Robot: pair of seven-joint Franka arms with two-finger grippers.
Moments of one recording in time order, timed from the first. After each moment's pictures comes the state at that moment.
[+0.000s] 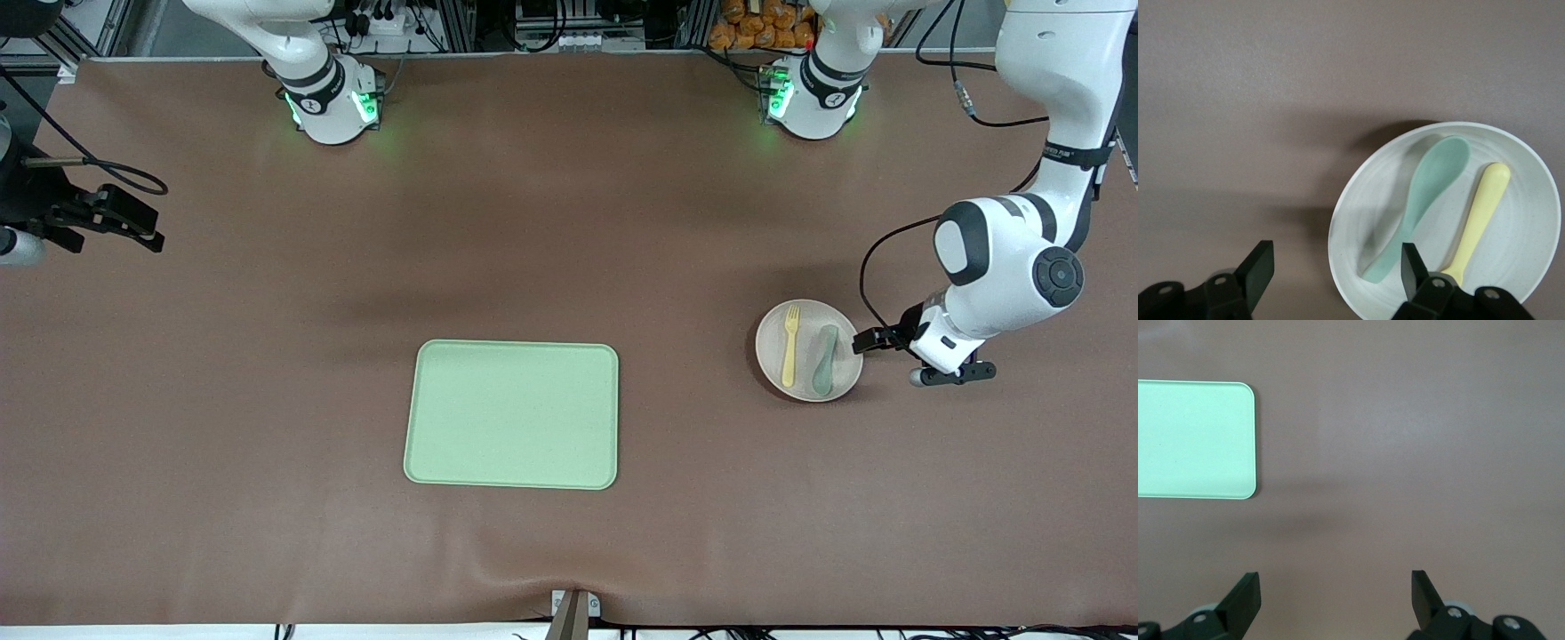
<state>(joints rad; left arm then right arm) 0.11 0.36 -0.07 -2.10 -0.16 2.39 0.03 -0.03 0.01 0.06 -1.53 0.00 1.55 0.03</state>
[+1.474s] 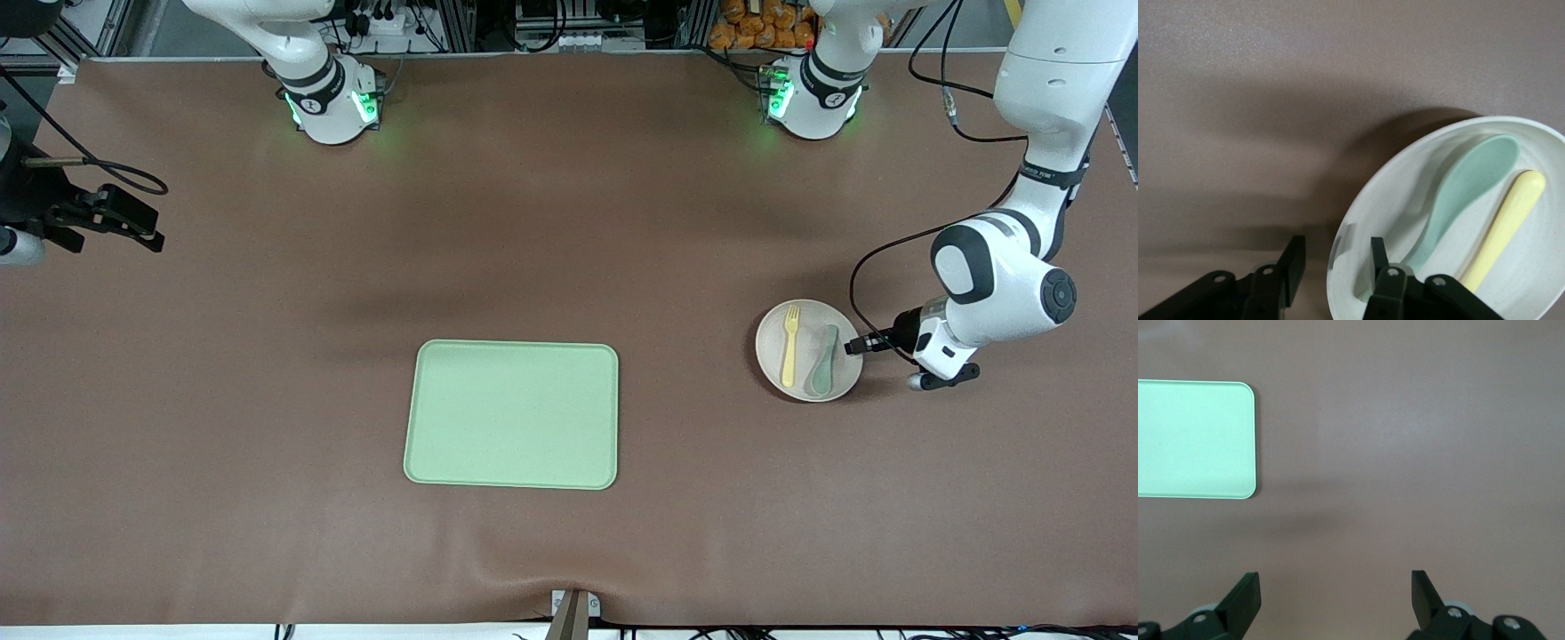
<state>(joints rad) 0.16 0.46 -0.08 -2.08 -0.35 2.40 0.12 -0.03 0.01 0.06 -1.53 0.00 1.54 0.03</state>
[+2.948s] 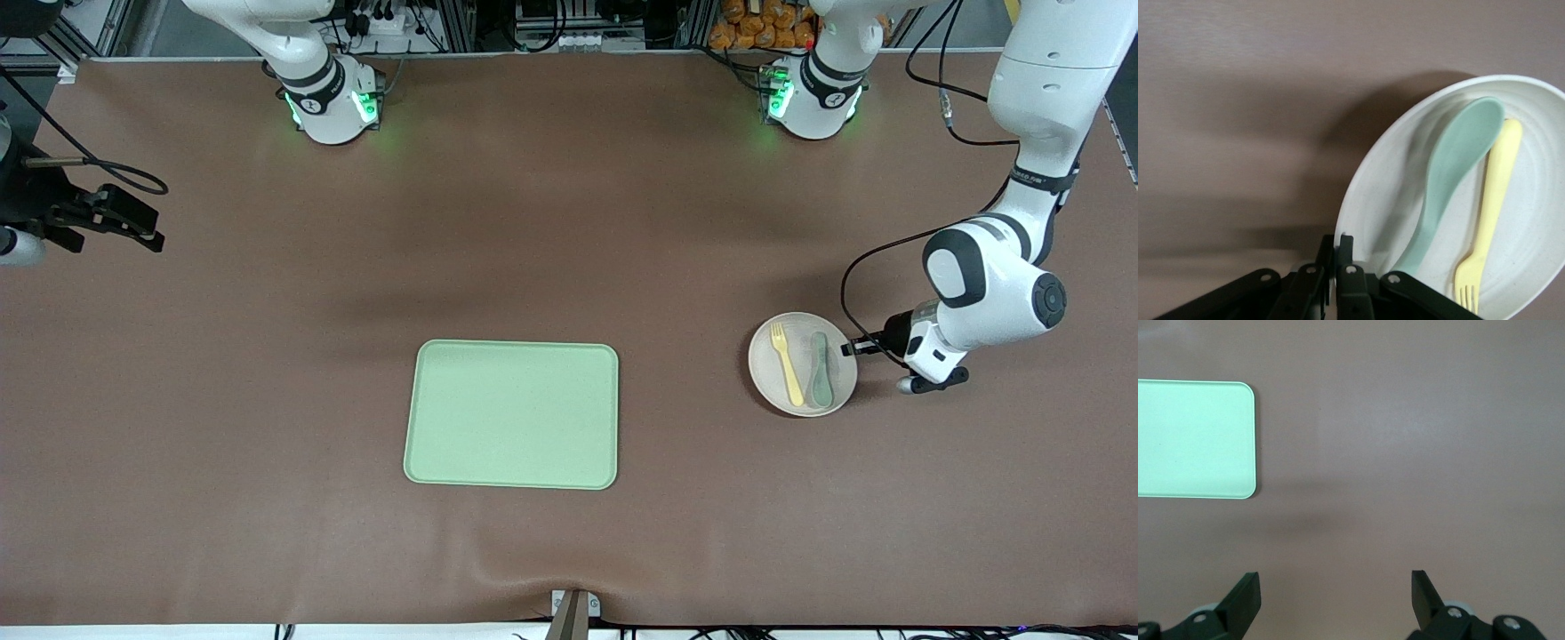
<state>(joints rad) 0.16 0.48 -0.12 -2.07 -0.38 2.39 0.12 -0.03 0.01 0.06 -1.53 0.00 1.54 0.03</state>
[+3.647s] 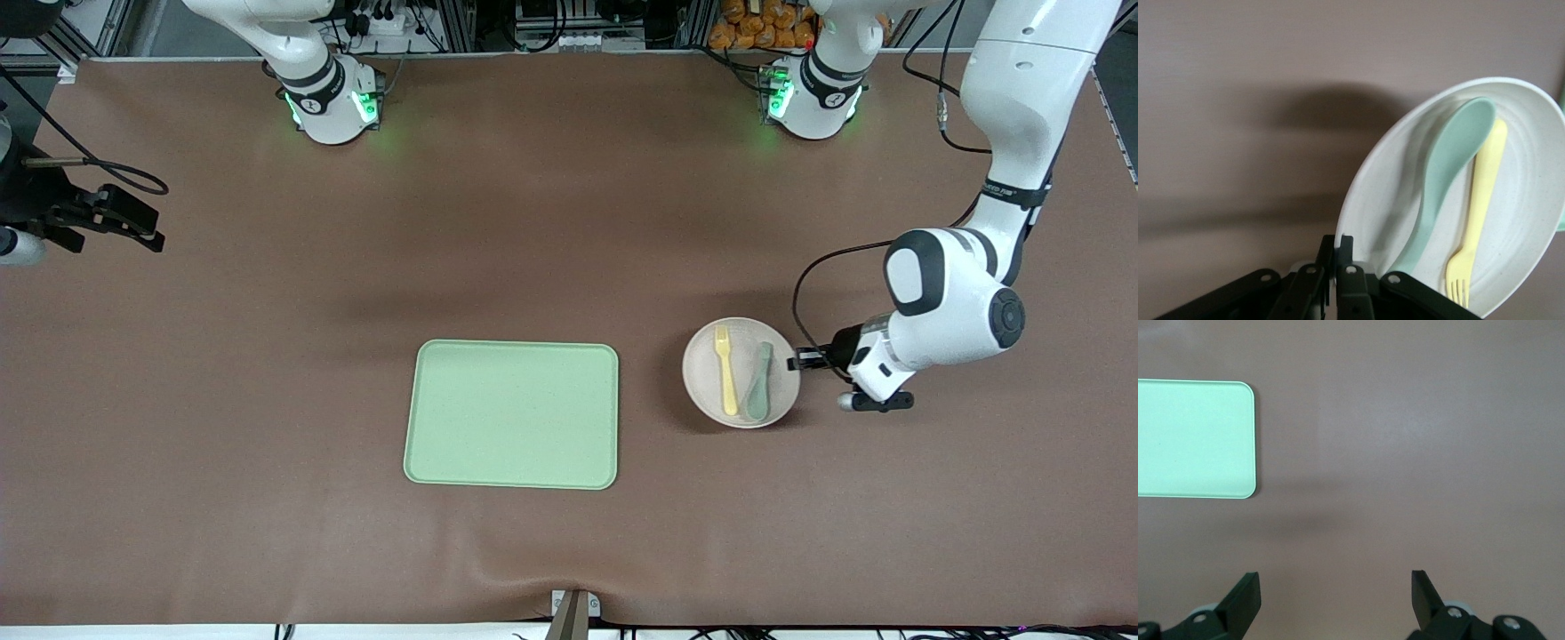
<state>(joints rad) 0.10 0.48 -0.28 -1.88 -0.38 2.27 0.03 -0.03 0.01 0.06 -1.53 0.00 1.54 0.03</state>
